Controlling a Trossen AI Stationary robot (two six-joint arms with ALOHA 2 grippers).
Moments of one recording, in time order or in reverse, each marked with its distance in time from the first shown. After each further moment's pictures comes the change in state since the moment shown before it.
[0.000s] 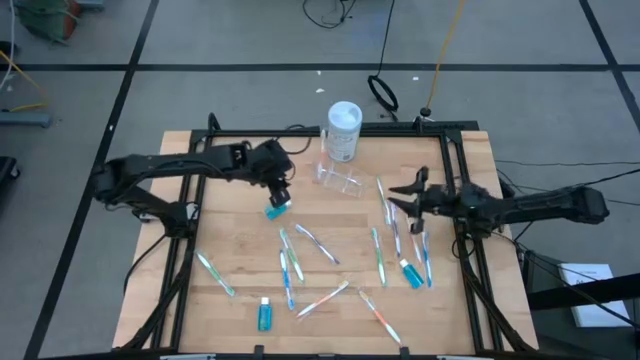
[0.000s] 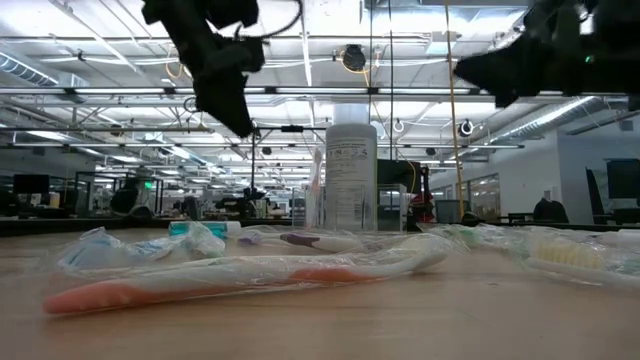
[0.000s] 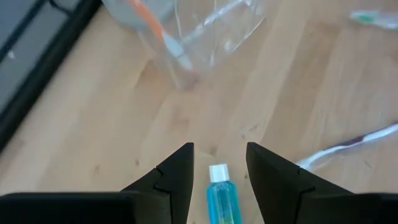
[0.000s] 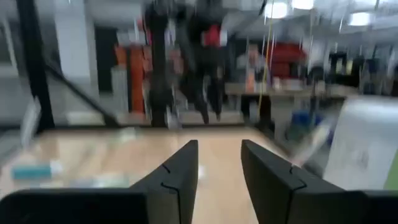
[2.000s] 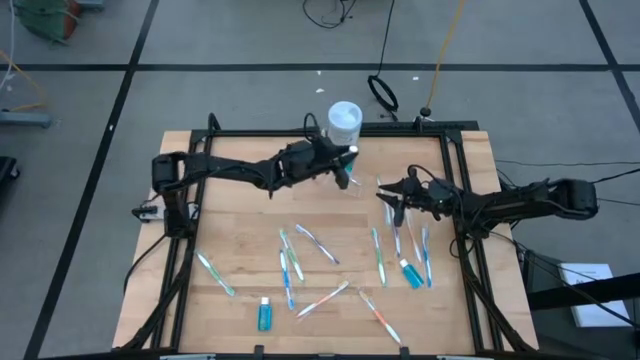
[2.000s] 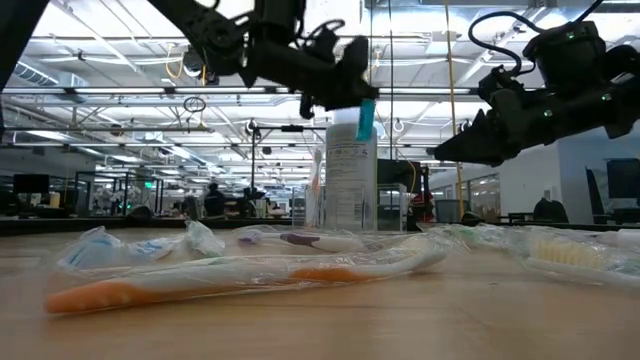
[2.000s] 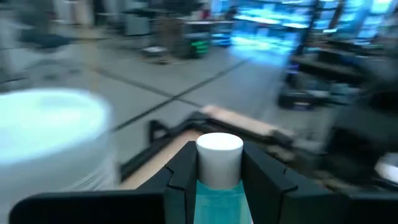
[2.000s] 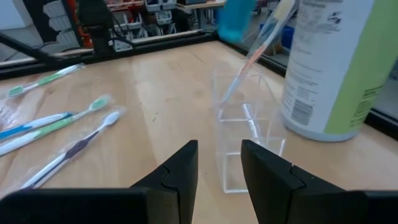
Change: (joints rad) left arm -0.040 0.448 0.080 1.260 -0.177 -0.011; right arm -0.176 0.360 0.006 0.053 0.001 0.161
